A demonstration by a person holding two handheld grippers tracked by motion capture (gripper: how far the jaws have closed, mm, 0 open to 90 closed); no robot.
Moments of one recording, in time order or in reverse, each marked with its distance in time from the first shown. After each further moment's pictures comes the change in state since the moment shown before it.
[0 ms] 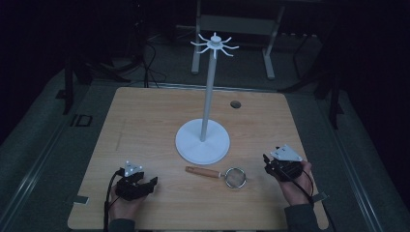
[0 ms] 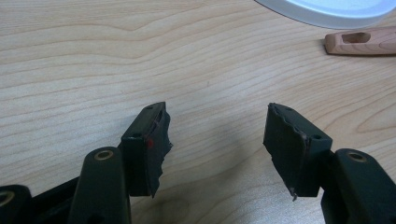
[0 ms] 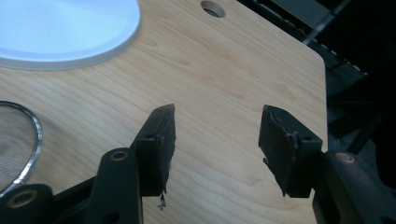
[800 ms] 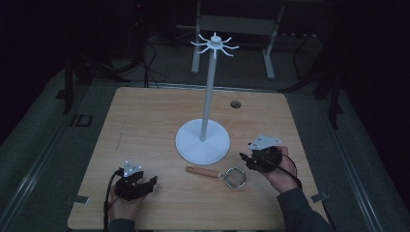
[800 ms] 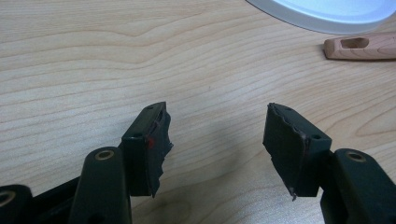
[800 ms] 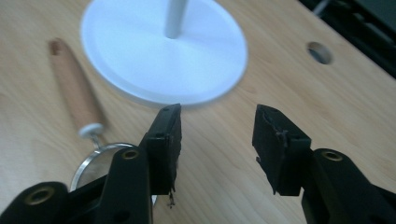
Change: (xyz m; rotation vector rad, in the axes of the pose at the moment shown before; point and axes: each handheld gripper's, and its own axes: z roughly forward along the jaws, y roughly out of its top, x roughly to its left) left arm 0.000 0.000 -0.002 -0.021 0.008 -0.009; right arm 0.027 0.058 0.013 0.008 0.352 -0.152
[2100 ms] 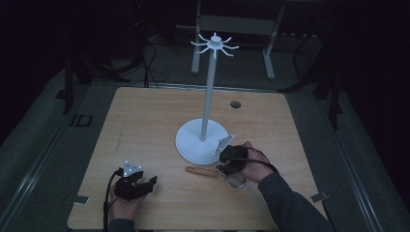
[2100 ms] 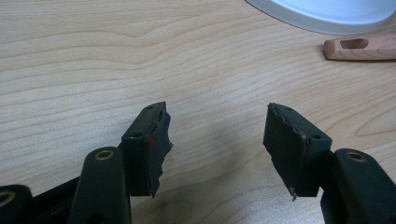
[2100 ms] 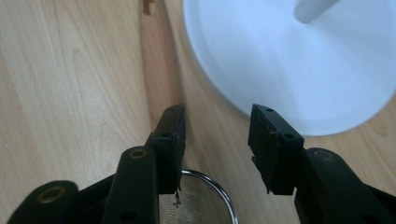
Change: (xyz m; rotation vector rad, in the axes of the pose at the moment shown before) left arm 0.001 0.000 -0.001 -0.001 -0.001 0.001; right arm 0.042 0.041 0.064 0.273 0.285 -0.266
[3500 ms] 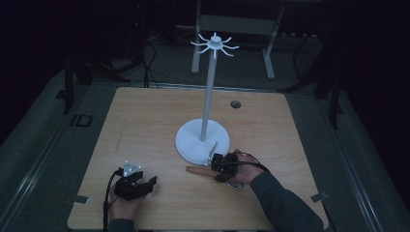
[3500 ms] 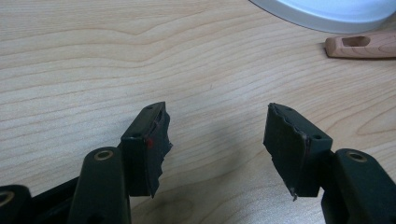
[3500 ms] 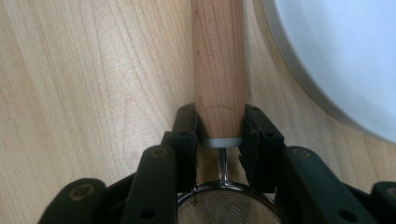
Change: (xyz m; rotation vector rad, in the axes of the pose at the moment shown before) left arm 0.001 0.000 0.001 0.007 -0.002 -0.002; right arm 0.010 0.004 0.042 0.198 0.157 -0.064
